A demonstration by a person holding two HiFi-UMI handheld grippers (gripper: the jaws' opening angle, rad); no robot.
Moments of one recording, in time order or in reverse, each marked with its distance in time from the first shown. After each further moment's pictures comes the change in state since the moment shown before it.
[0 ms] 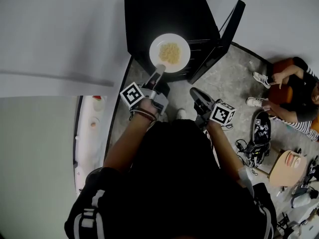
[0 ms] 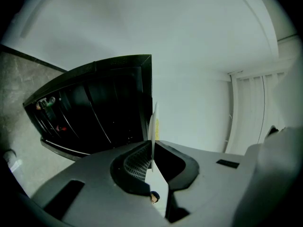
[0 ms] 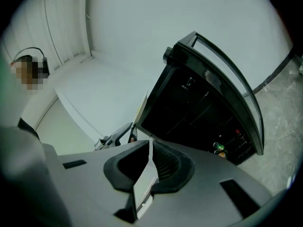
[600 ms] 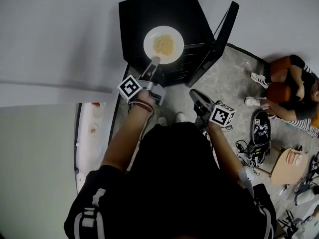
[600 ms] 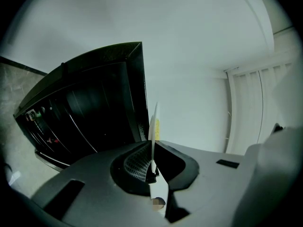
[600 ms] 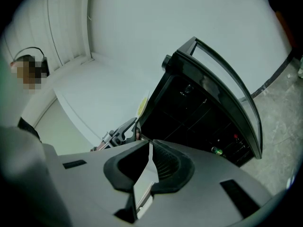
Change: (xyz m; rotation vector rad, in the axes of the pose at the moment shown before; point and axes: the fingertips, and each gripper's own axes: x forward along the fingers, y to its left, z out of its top) left arm 0.039 -0.006 0.036 0.078 -0.024 -0.028; right arm -0.004 0.000 0.016 -0.020 -0.038 -0.015
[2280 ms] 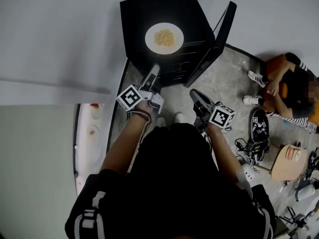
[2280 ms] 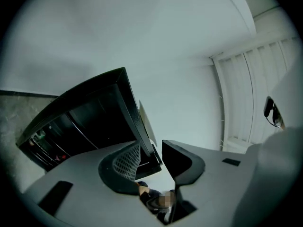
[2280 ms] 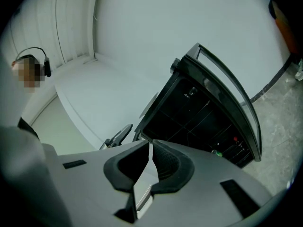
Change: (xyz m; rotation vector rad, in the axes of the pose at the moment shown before) left arm -0.039 -0.006 -0.014 0.125 0.049 -0.012; right arm -0.004 0.016 -0.006 -0.036 -0.052 -0.020
